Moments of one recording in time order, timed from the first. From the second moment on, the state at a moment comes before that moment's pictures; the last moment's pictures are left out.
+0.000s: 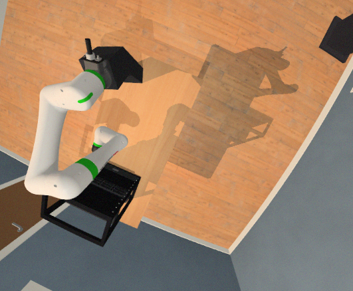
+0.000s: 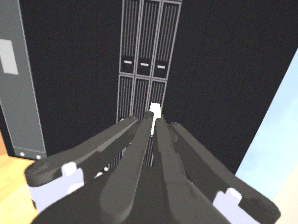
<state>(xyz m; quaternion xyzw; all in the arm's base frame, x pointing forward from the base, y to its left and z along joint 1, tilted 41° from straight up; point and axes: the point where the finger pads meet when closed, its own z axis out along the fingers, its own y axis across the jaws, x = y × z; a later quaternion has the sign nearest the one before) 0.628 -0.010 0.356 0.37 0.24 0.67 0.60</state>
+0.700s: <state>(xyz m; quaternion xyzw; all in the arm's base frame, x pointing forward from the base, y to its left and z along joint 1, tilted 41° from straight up) 0.568 -0.001 0.308 0.37 0.24 0.67 0.60</state>
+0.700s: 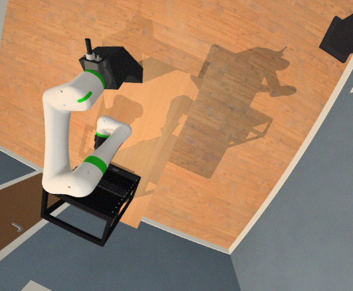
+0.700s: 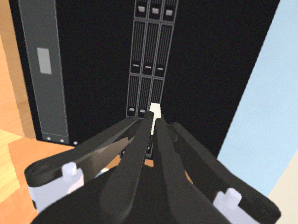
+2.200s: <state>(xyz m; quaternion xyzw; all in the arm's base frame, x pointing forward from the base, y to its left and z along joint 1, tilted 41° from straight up) 0.605 -0.099 0.241 0.37 0.24 0.67 0.60</state>
